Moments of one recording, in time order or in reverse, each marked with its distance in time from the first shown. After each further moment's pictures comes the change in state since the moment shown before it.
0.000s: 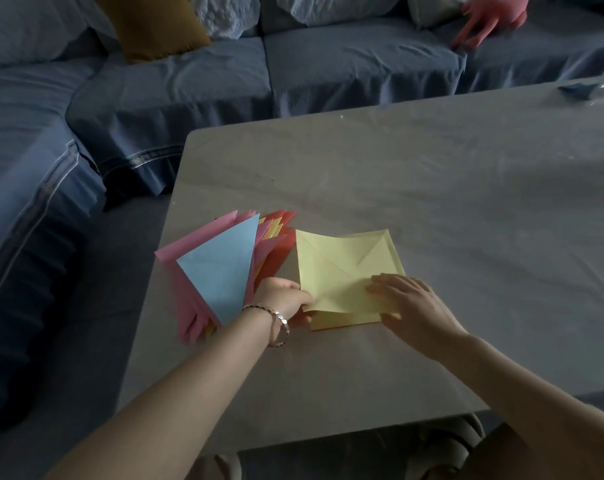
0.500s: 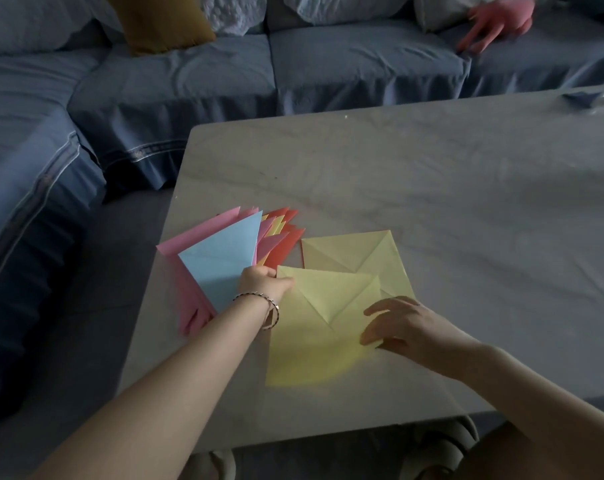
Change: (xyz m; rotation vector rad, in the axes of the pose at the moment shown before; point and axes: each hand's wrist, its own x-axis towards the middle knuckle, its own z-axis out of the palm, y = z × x) left_hand 0.022 -0.003 -0.017 0.208 0.301 0.061; right_hand -0.009 -0.021 -0.027 0.103 -0.247 -0.310
